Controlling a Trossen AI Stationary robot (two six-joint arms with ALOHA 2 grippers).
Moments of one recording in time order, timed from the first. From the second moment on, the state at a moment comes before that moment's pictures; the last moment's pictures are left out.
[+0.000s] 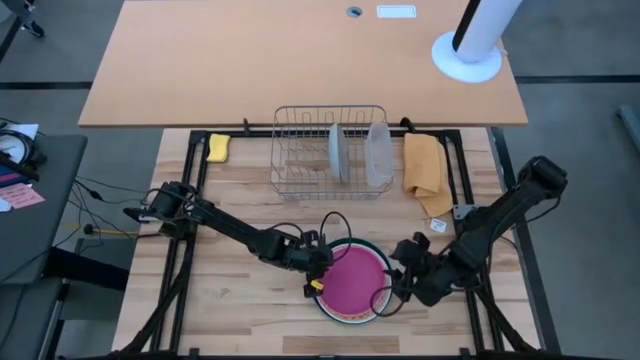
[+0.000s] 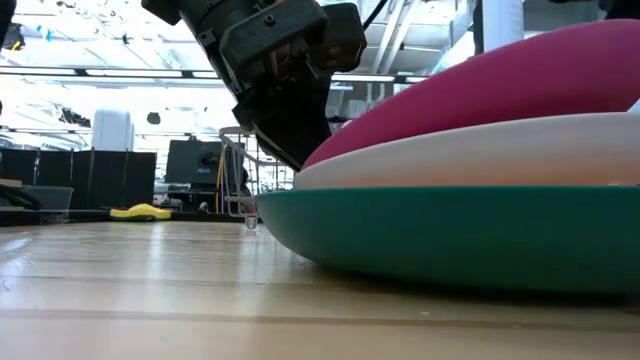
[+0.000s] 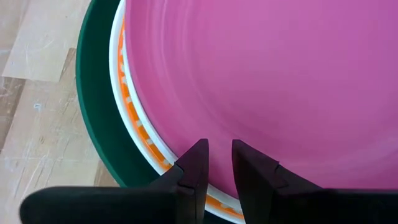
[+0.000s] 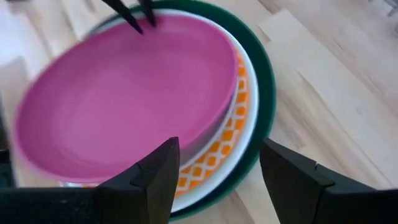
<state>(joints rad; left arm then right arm) -0.32 1.91 1.25 -0.22 -0.21 -0.36 0.73 1.38 0.91 -0.69 0.58 1.21</state>
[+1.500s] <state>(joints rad) -0.34 1.92 1.25 -0.21 -0.29 -0.46 0.76 1.43 0.91 -0.49 0.63 1.27</state>
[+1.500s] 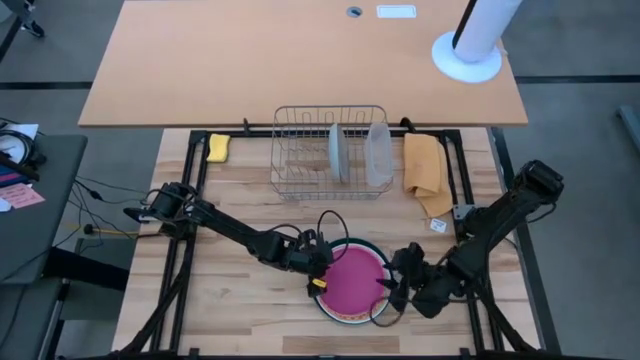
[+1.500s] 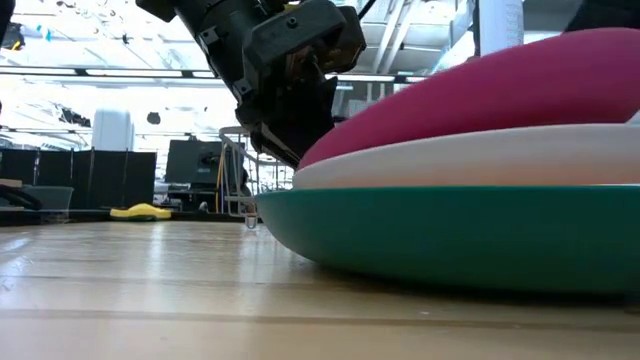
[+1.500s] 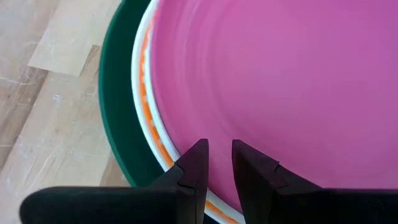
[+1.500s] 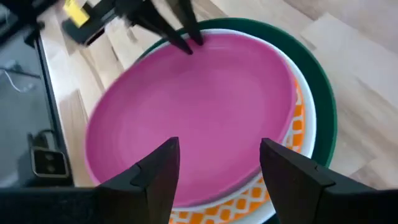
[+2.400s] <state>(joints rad) -0.36 1.92 1.13 0.01 -0.30 -0.56 0.77 1.39 0.91 -0.52 0.44 1.58</state>
